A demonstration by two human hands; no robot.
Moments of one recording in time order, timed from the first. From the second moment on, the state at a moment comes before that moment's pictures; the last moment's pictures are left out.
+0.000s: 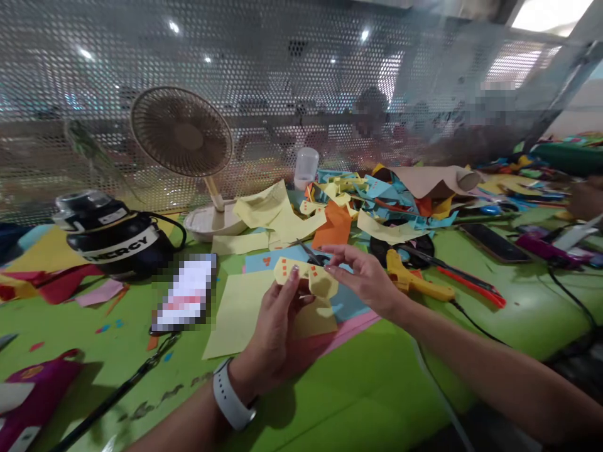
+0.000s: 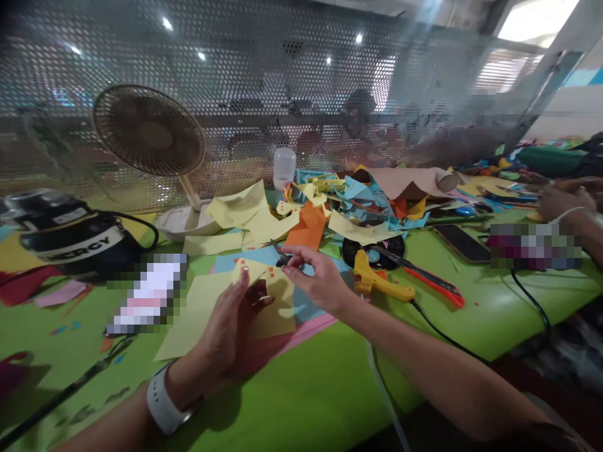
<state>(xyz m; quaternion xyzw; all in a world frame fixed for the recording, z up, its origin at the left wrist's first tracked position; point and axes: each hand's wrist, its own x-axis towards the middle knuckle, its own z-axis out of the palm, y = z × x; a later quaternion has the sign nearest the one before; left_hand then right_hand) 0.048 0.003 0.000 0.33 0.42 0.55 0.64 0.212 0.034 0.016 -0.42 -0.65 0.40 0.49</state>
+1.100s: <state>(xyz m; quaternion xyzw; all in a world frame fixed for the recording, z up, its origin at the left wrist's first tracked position) 0.044 0.004 -0.004 0.42 0.45 0.48 0.62 0.356 -0.032 0.027 -0.65 -0.75 -0.03 0.05</state>
